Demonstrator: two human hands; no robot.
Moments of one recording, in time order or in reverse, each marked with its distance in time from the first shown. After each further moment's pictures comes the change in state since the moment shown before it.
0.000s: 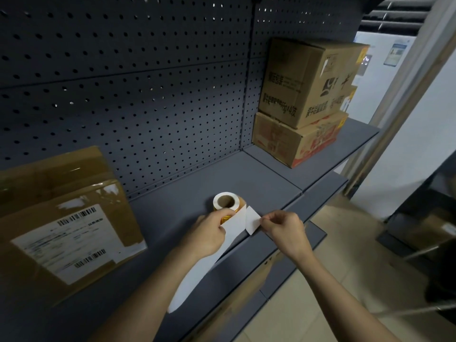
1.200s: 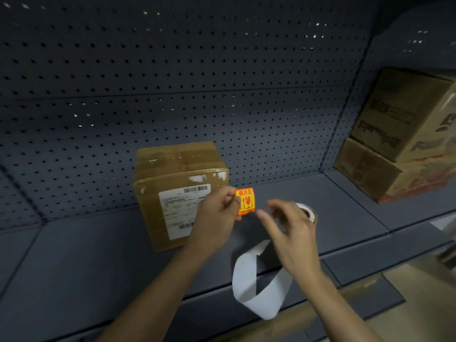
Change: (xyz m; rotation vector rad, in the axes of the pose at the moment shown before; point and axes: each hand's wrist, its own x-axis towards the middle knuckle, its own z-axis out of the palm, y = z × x) left_hand -0.112 -0.022 -0.092 -0.476 0.689 0.046; right_hand -0.067 -0.109 0.083 0.065 -0.031 -0.769
